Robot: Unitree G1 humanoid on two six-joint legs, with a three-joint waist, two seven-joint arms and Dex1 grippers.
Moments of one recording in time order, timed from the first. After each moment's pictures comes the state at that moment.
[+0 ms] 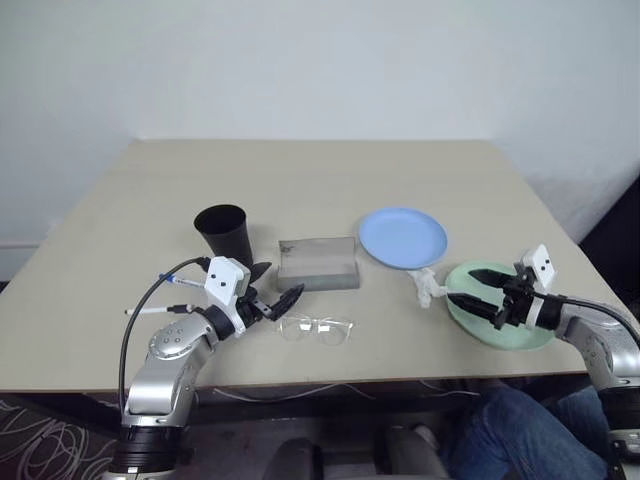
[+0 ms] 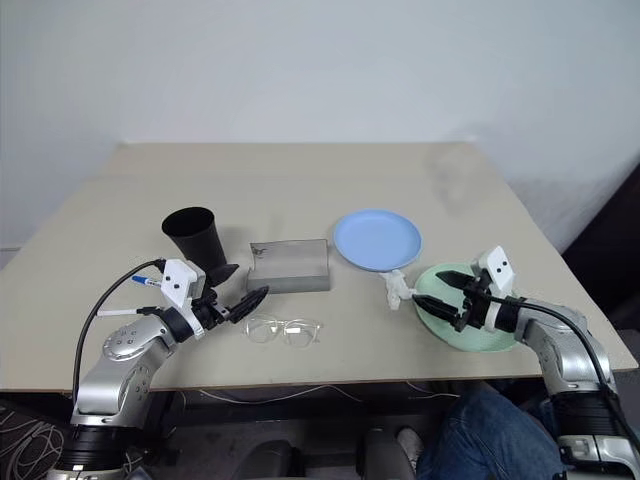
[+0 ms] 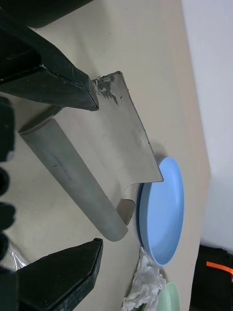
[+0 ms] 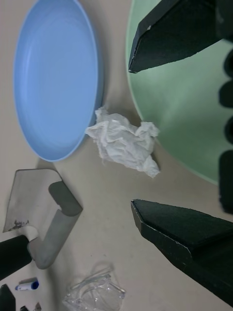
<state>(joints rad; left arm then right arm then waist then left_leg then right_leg) -0.08 0.42 0.09 -0.13 -0.33 0.29 -0.69 -0.20 -0.67 -0.11 0.13 0.43 0.39 0.99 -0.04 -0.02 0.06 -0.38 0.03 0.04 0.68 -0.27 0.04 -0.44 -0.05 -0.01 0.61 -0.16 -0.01</state>
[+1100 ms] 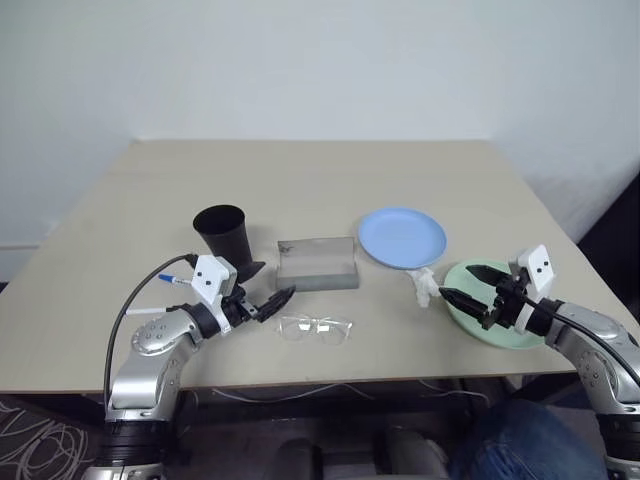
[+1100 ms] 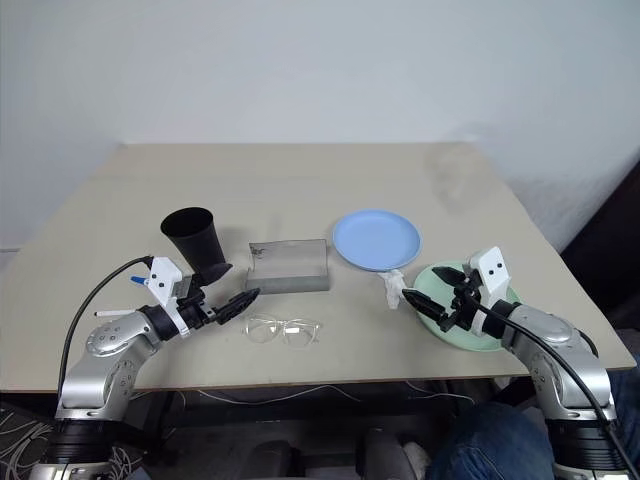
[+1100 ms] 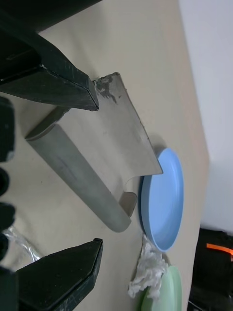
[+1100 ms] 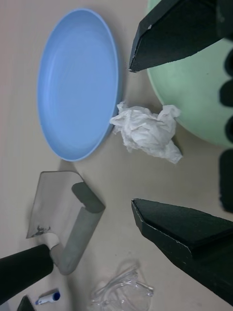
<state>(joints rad) -0.09 0.48 0.12 -0.08 -0.39 0.26 -0.81 -0.10 -0.62 -0.15 -0.18 0.47 0.55 0.77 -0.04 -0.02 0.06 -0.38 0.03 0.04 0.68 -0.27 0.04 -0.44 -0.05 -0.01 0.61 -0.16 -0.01</state>
